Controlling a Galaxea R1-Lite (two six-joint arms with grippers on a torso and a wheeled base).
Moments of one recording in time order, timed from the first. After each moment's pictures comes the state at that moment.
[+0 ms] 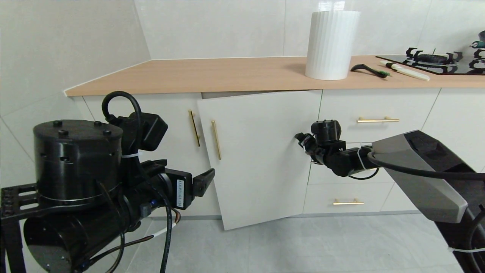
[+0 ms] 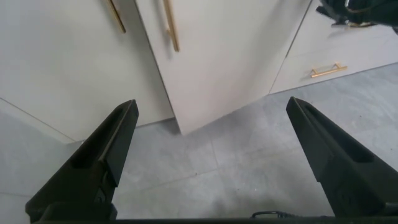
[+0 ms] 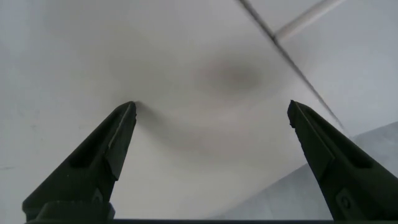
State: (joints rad) left arm -0.70 1.44 -0.73 -0.32 0.44 -0.15; right arm 0.35 2.53 -1.81 -0.40 -0.26 0.88
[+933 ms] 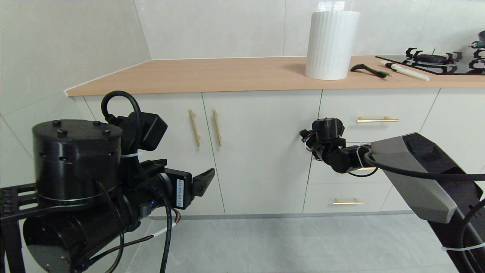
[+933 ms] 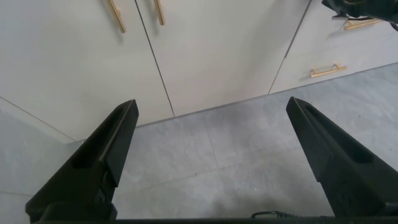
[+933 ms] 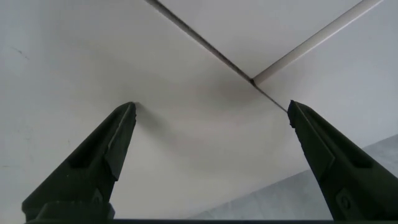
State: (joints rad) left arm -0.69 1.44 -0.73 -0.32 0.44 -0.15; right arm 0.33 2.58 -1.92 -0.37 -0.33 0.87
